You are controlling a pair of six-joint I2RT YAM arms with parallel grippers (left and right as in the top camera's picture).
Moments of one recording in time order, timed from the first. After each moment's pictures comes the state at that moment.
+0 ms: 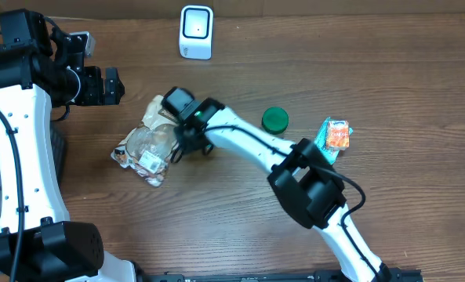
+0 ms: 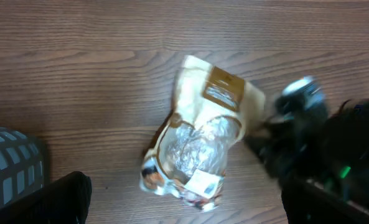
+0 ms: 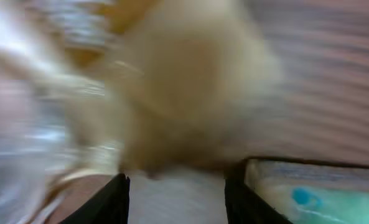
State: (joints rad) left arm 0.23 1.72 1.85 -1.31 0.25 0.17; right arm 0.79 2.37 1.94 -0.84 0.02 0.49
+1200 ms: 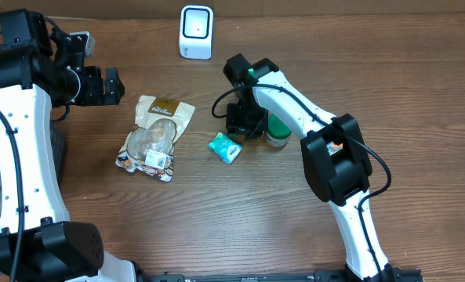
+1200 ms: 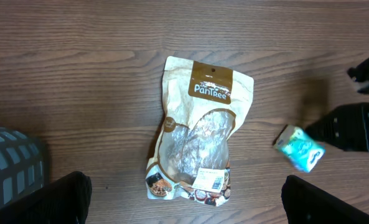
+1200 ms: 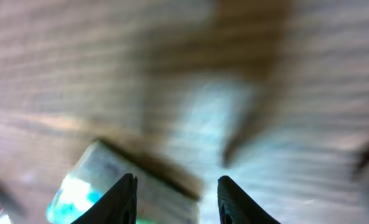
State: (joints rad) left arm 0.23 1.72 1.85 -1.31 0.25 0.17; right arm 0.53 2.38 1.98 -1.20 -0.29 0.58
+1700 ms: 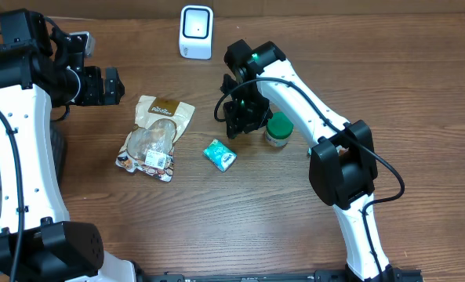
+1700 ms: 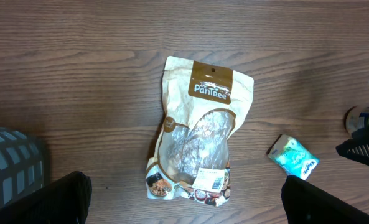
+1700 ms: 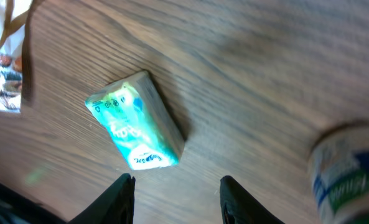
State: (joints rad) left arm 0.23 1.72 1.85 -1.31 0.25 0.17; right arm 0.53 2.33 2.12 -1.40 -0.31 0.09
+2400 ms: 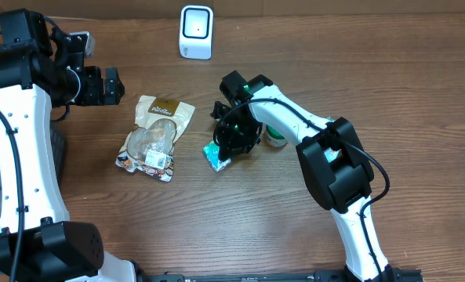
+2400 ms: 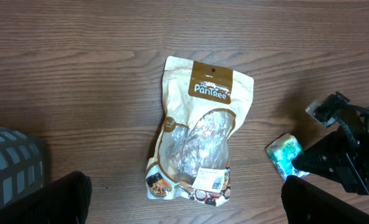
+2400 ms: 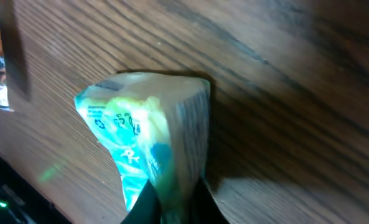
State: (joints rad) left arm 0.23 1.72 1.85 -1.31 0.25 0.17; right arm 0.58 2.32 1.79 -1.08 -0.50 0.12
